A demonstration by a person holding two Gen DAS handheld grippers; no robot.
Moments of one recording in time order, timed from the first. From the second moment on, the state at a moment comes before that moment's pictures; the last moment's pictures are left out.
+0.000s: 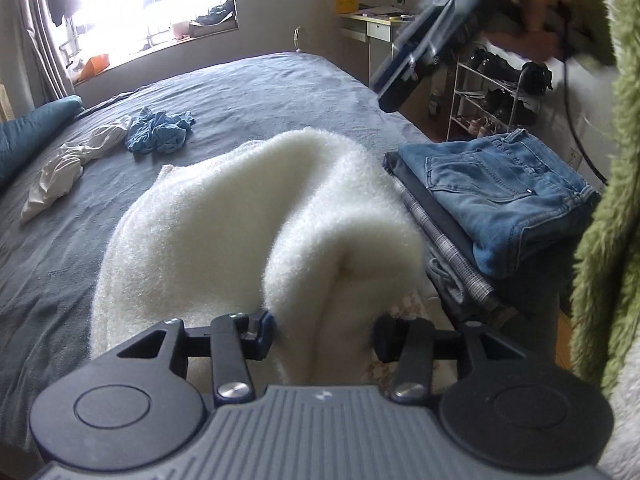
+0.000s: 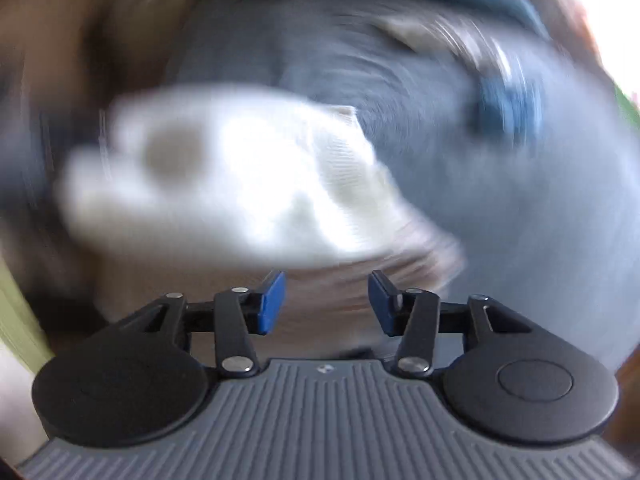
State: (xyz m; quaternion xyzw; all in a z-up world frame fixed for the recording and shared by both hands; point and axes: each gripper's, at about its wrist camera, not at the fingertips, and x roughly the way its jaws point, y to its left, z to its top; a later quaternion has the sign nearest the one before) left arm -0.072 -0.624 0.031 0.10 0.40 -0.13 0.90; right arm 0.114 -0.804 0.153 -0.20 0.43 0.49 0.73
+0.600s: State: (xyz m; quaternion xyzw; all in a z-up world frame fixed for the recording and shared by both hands) left arm -0.088 -0.565 0.093 -0.15 0.50 -0.04 0.85; right arm 0.033 -0.751 0.063 -0.07 0.47 0.48 0.74
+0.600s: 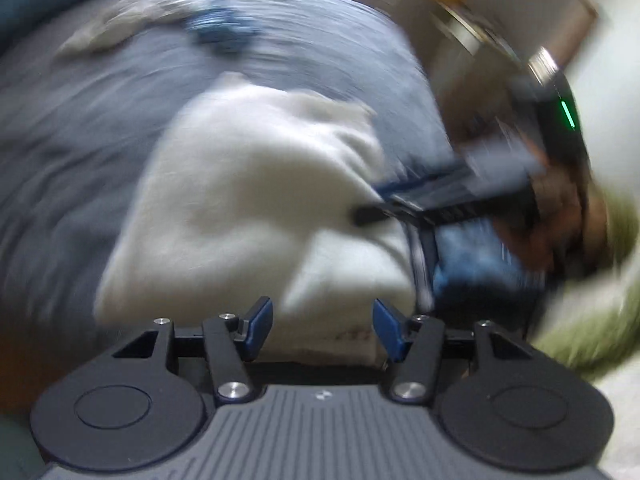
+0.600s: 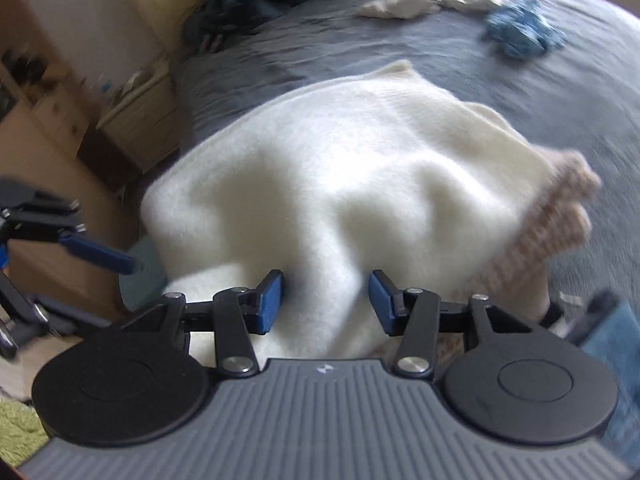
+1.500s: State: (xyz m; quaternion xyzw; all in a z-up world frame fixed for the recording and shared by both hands) left arm 0.045 -0.357 -0.084 -0.40 0.51 -0.28 0.71; right arm 0.100 -0.758 0.008 0.28 0.65 0.12 0.69
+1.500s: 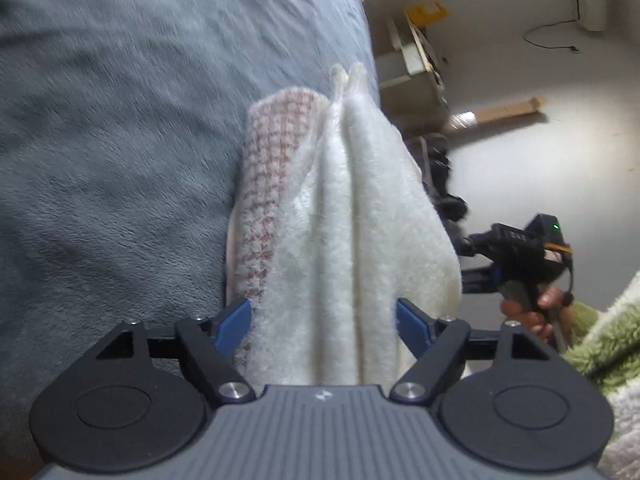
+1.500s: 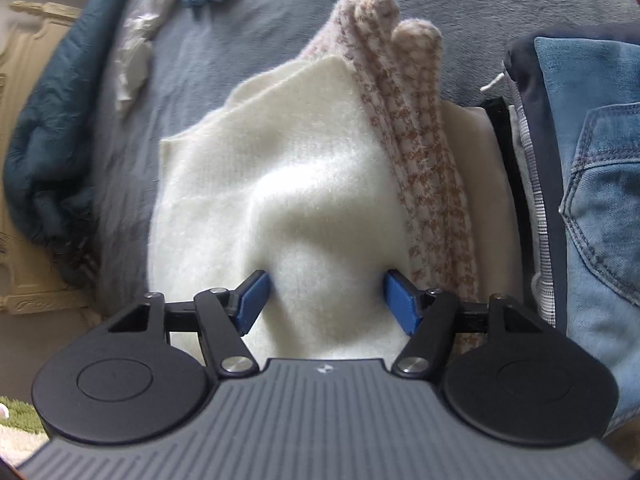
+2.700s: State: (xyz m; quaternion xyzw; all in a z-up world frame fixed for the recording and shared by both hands) left arm 0.129 -0.381 -0.163 -0.48 0.50 -0.44 0.57; right arm 0.104 -0.733 0.008 0.25 0.67 0.06 0.70
